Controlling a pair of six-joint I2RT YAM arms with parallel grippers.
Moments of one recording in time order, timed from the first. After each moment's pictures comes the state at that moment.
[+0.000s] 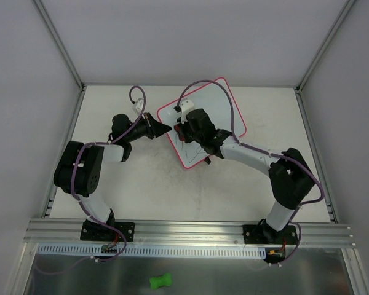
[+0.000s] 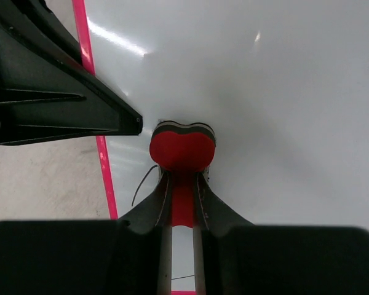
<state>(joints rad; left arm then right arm) -0.21 1.72 0.72 0.90 0.76 -0.69 0.80 1.73 1.23 -0.02 0.13 0.06</state>
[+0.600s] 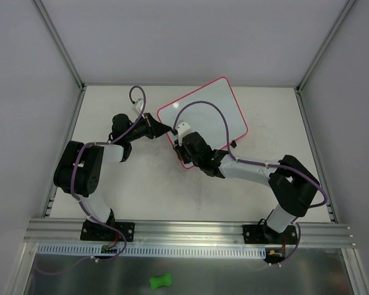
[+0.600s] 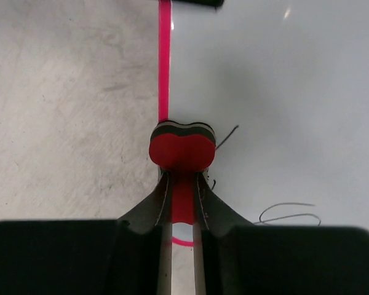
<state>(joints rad) -0.21 1.72 0.72 0.89 0.76 -0.69 0.95 1.67 1.01 0.08 0.24 0.09</state>
